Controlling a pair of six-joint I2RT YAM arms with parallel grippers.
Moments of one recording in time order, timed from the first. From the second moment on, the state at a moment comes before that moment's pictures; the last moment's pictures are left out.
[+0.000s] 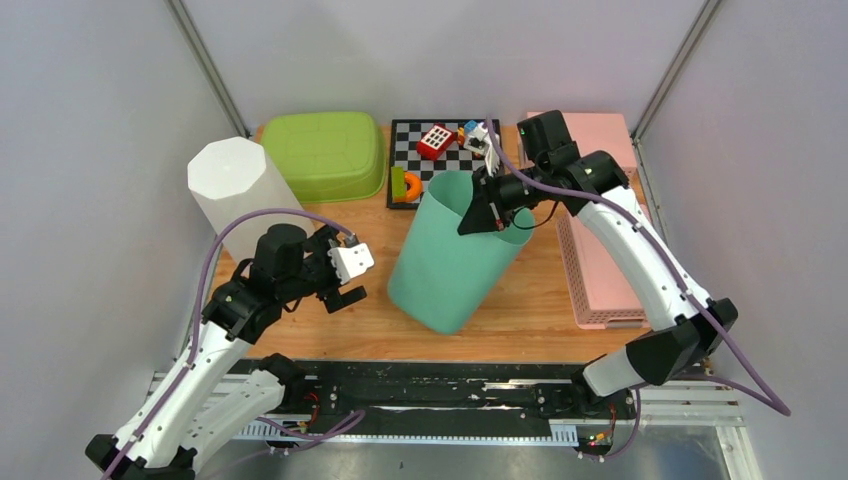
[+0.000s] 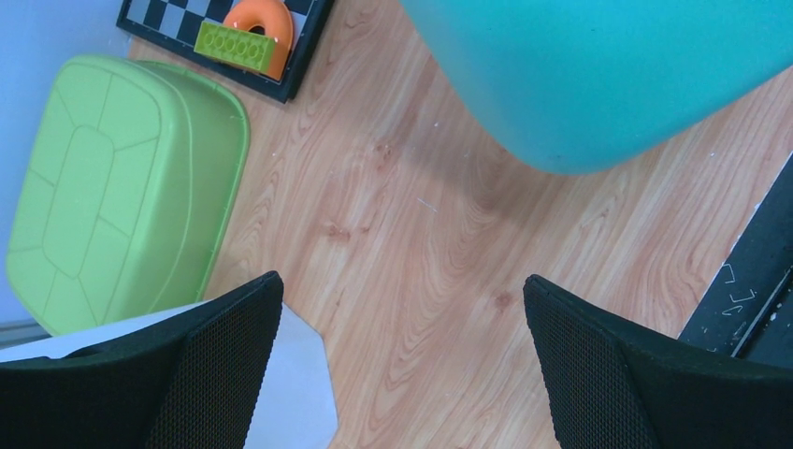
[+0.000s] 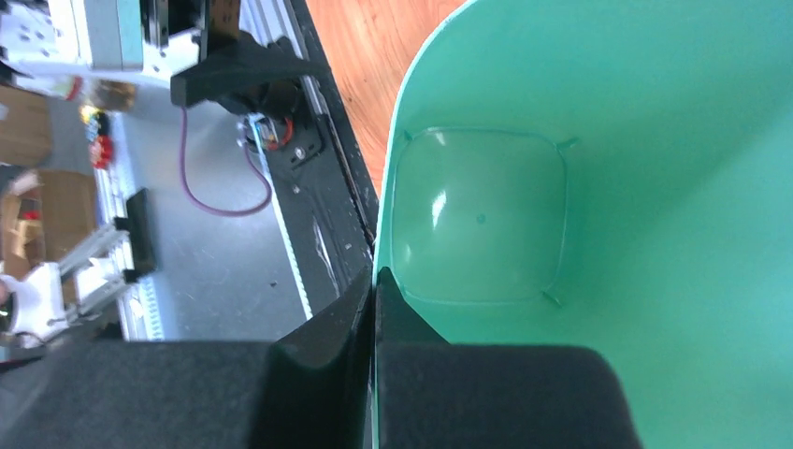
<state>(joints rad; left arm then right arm) -0.50 0.71 0.84 -0.71 0.24 0.67 0.52 1.44 1.70 -1.08 -0.79 -0.12</state>
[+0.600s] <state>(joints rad) -0.49 0.73 0.83 -0.71 0.28 0.67 0.26 1.47 1.41 -0.59 -0.96 0.23</state>
